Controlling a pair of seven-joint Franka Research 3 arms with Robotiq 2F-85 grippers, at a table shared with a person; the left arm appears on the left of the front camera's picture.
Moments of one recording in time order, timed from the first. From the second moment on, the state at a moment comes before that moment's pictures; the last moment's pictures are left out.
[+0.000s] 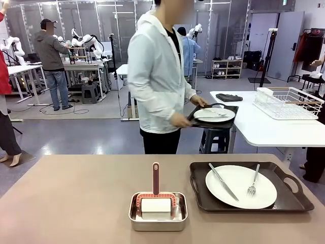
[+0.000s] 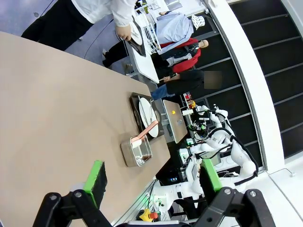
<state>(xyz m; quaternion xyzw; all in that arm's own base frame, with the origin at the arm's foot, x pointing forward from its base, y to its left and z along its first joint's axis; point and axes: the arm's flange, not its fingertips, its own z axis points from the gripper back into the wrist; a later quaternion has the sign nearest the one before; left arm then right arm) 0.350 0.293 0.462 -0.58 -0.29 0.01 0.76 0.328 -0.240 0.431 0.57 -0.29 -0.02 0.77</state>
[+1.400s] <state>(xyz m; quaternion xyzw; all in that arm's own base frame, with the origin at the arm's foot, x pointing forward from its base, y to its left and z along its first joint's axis) 0.418 -0.197 0.566 -0.12 -0.04 -0.64 0.75 0.330 -0.241 0.431 0.57 -0.29 -0.02 0.77</state>
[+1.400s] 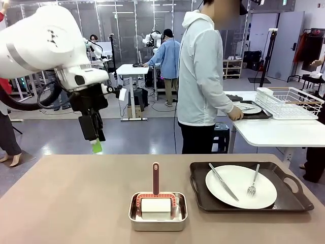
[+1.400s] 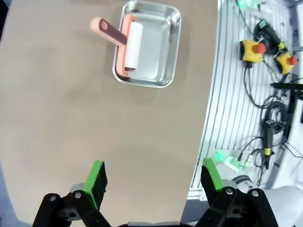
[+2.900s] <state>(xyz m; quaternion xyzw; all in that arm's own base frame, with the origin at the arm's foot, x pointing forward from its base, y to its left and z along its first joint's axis) 0.480 -0.348 0.491 -0.08 0.03 -0.73 0.67 0.330 -0.241 0.431 0.57 -0.29 -0.02 0.77</state>
